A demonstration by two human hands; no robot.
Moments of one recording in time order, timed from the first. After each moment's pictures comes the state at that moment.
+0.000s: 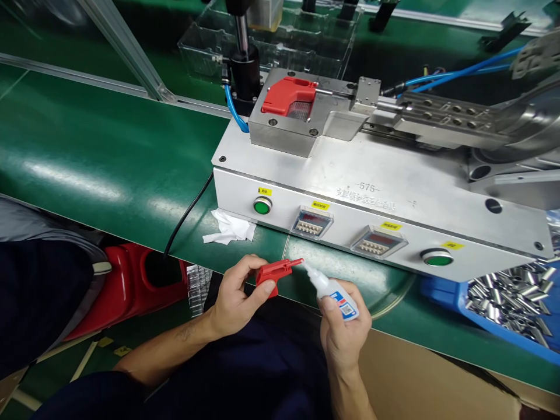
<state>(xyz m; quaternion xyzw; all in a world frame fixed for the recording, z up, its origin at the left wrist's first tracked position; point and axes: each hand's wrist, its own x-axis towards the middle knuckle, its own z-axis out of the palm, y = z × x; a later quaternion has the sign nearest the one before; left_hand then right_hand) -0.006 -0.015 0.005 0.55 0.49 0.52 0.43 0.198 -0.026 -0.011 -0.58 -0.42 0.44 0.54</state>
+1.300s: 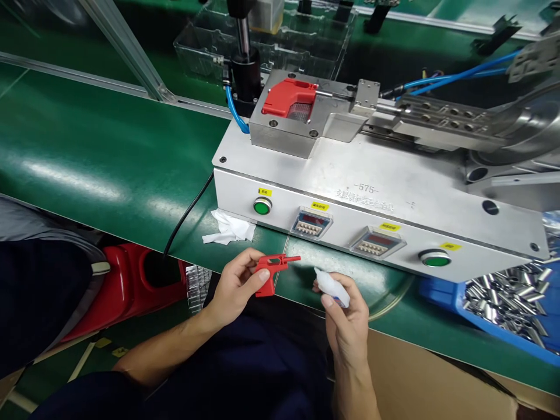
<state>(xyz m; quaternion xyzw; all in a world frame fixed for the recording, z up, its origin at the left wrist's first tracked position) -0.006 -0.009 0.005 0.39 0.49 0.51 0.58 0.212 -0.020 -0.009 -0.54 -0.39 0.54 0.51</state>
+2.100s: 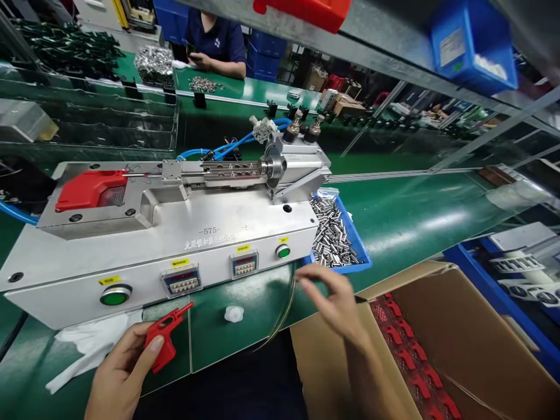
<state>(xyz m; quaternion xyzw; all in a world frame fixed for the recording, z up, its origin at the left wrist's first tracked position) -0.035 0.000 -0.045 0.39 0.65 0.34 0.55 0.343 -0.019 0.071 -0.63 -0.63 0.22 0.40</state>
